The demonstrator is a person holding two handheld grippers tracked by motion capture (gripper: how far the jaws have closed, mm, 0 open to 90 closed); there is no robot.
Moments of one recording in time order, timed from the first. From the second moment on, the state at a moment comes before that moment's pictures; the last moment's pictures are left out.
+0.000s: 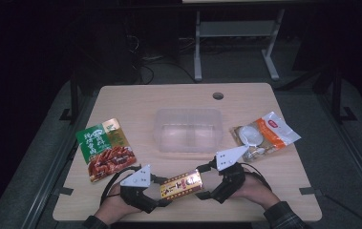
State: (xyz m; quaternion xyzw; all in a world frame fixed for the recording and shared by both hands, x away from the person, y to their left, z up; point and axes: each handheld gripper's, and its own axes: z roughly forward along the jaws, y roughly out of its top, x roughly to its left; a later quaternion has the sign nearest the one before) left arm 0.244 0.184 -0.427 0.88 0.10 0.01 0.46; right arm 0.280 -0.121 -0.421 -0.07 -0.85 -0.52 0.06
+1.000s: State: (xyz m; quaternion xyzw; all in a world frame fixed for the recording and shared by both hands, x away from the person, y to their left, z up) left arm 0.262 0.168 -0.430 0.88 0.09 -0.02 0.46; right arm 0.283 -0.119 -0.392 -0.07 -0.84 -0.54 0.03
